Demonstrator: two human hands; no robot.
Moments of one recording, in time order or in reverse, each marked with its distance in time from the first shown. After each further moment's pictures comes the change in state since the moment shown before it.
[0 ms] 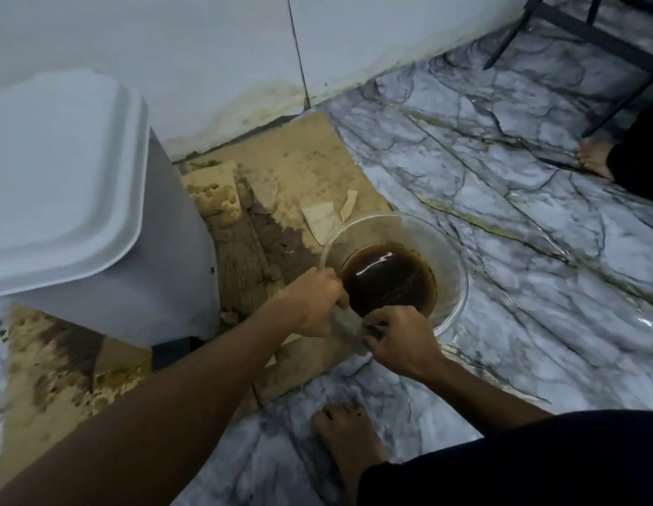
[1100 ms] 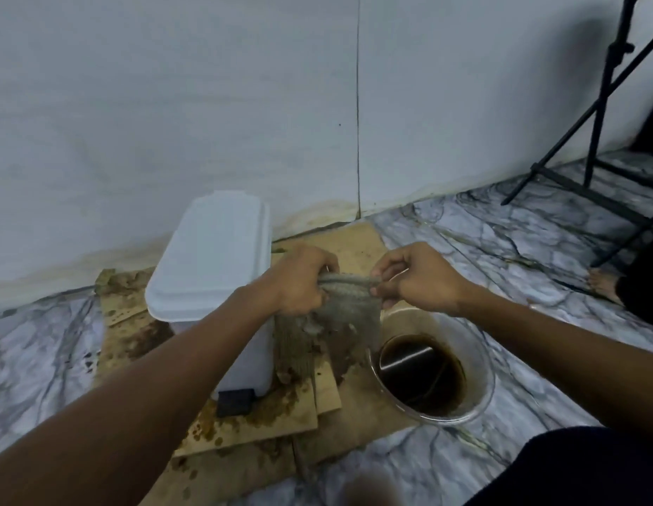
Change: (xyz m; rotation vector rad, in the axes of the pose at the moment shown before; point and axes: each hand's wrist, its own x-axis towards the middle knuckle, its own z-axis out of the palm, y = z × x) left_hand -0.159 -0.023 -0.187 -0.291 0.477 -0.282; right_hand 0.039 -0.186 -0.196 0.513 -0.081 -0.150
